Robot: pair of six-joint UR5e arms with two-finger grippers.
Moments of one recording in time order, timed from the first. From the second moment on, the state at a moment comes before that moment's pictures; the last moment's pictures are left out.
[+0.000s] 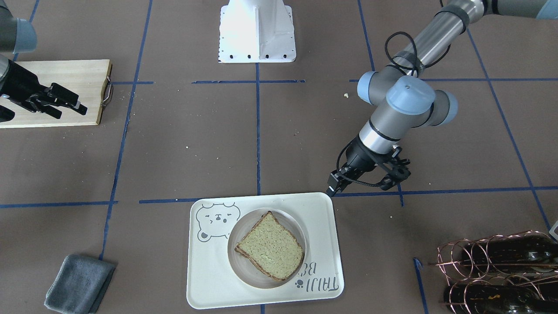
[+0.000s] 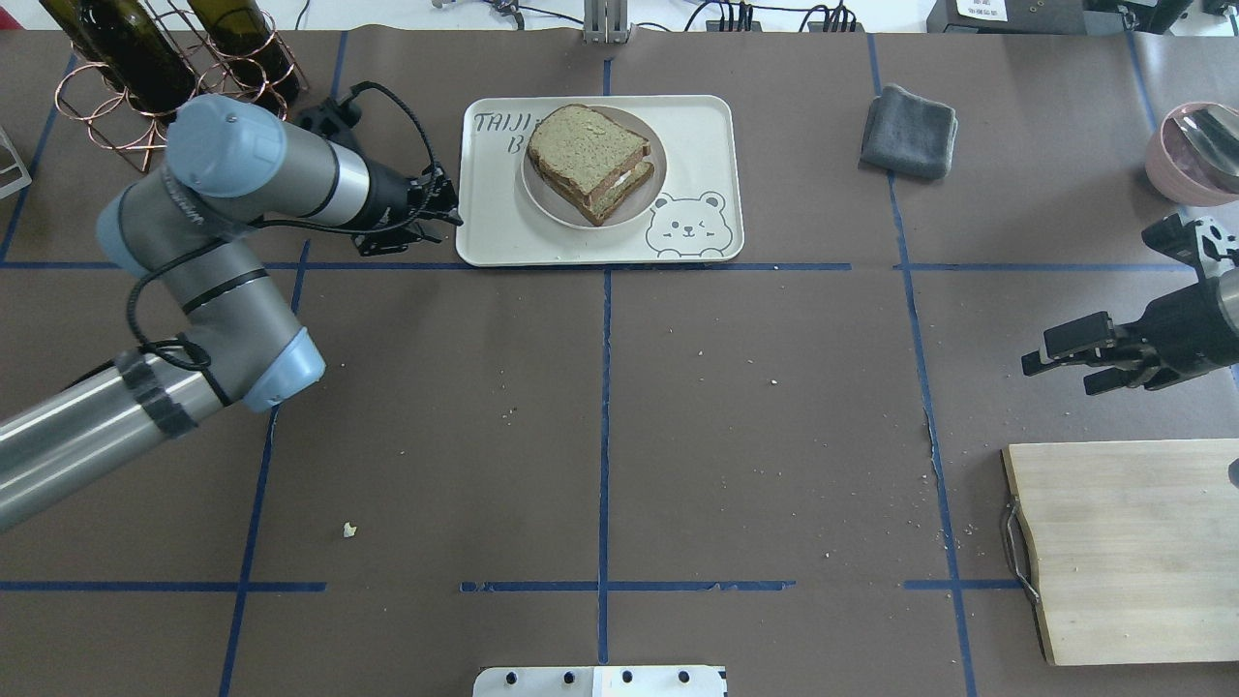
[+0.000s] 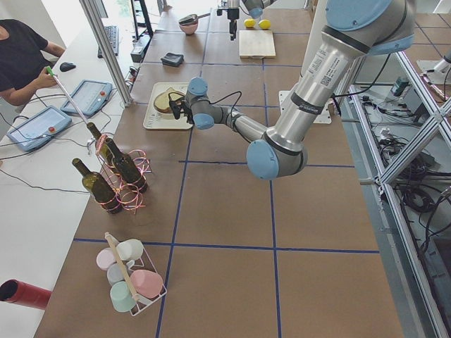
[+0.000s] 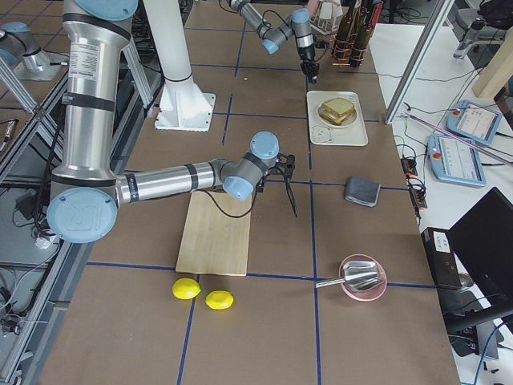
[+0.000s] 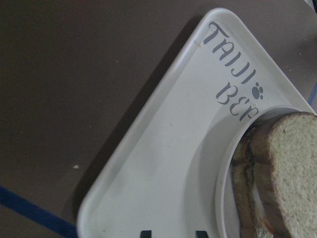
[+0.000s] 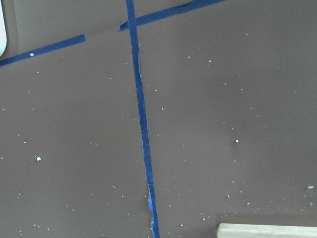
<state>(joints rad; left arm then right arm) -0.80 -2.06 -1.45 -2.34 -1.98 -1.62 1.04 -1.70 1.78 -0.81 2.47 1.08</state>
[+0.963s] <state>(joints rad) -1.42 -1.59 -1.70 -1.92 -2.26 -0.20 1.36 -1.70 1.56 -1.01 2.51 0.39</state>
